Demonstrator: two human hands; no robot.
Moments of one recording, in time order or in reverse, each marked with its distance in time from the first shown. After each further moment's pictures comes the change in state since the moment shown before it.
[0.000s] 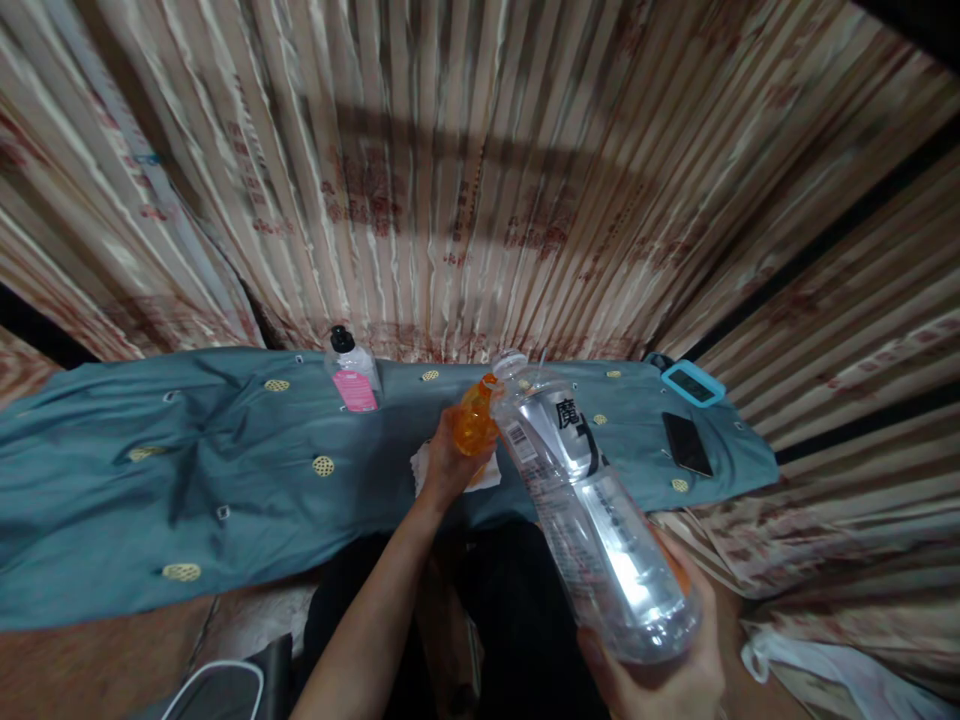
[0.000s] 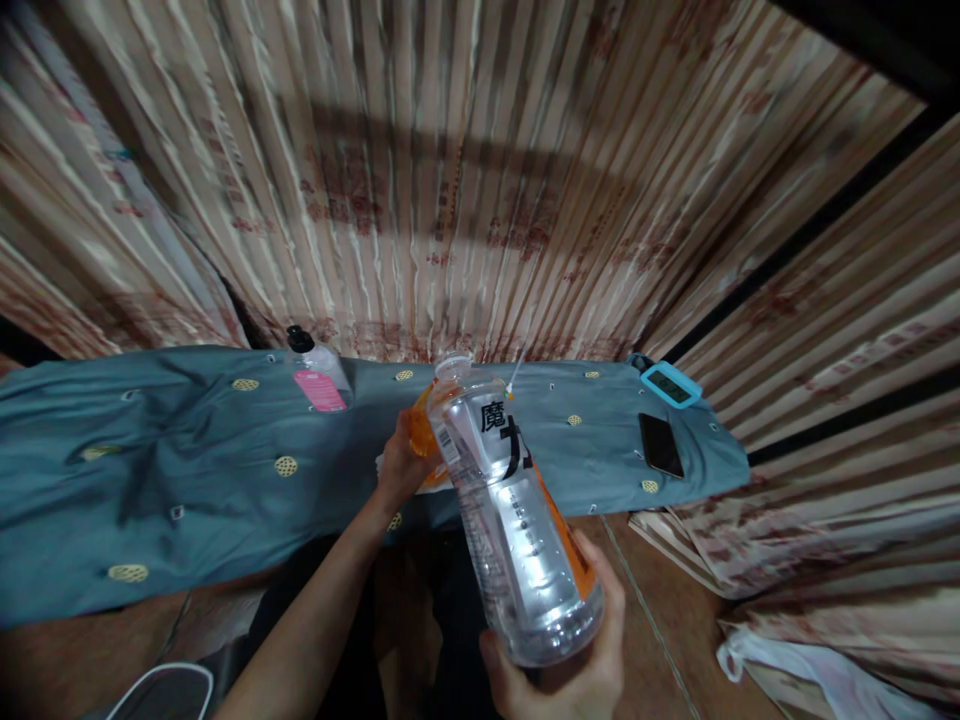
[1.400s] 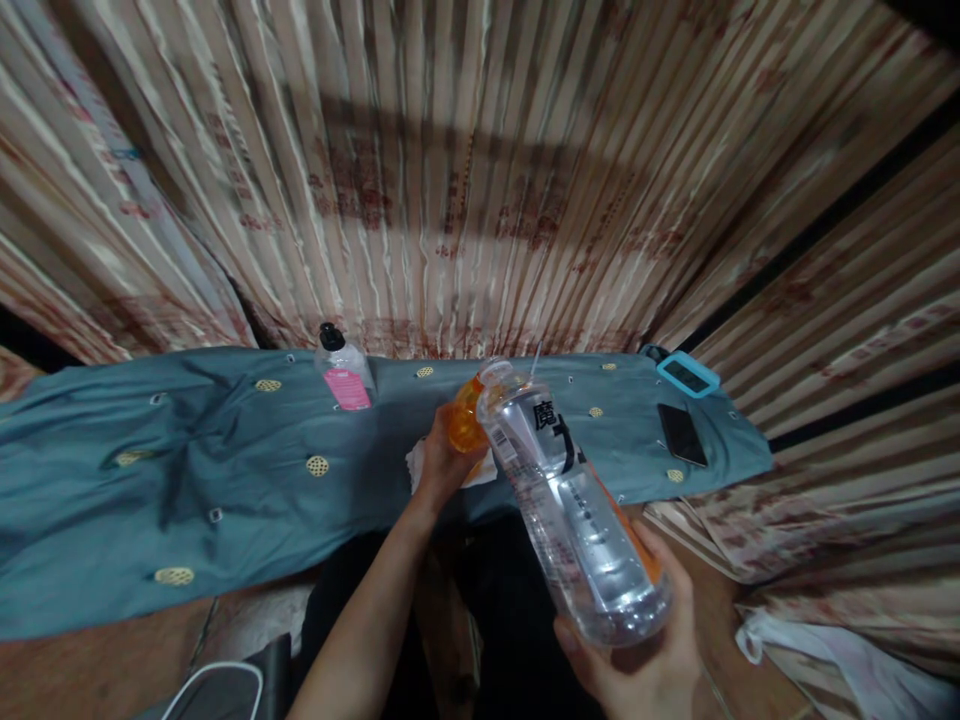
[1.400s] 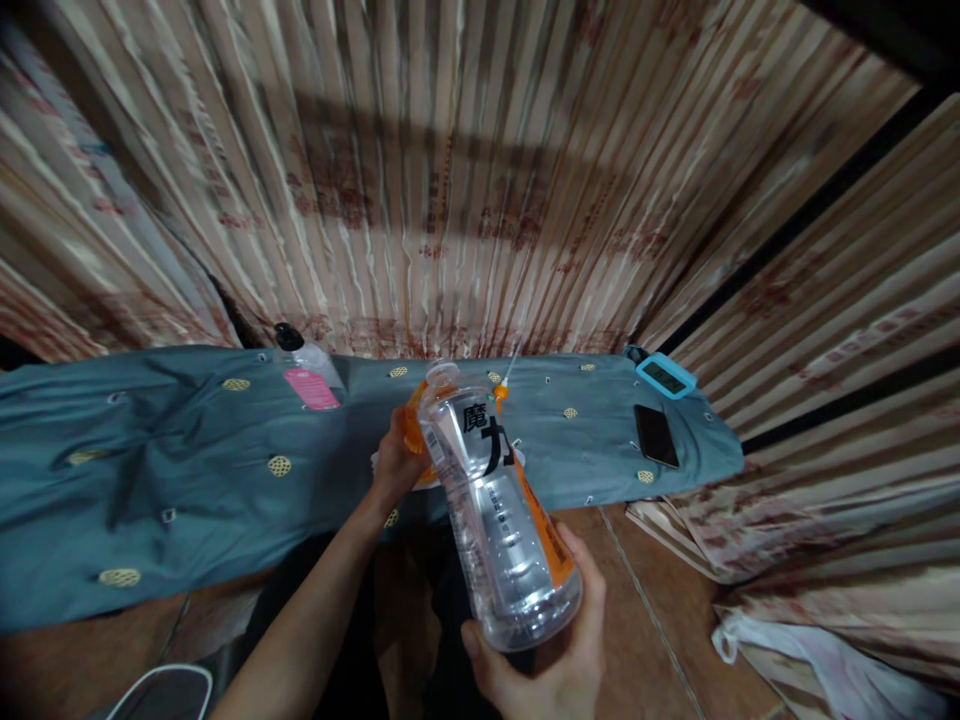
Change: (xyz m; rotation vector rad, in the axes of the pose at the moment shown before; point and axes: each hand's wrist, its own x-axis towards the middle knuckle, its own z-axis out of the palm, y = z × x) left_hand -0.002 0.000 0.001 0.026 -0.015 -0.027; right_hand -0.011 0.005 0.003 0.165 -0.075 0.191
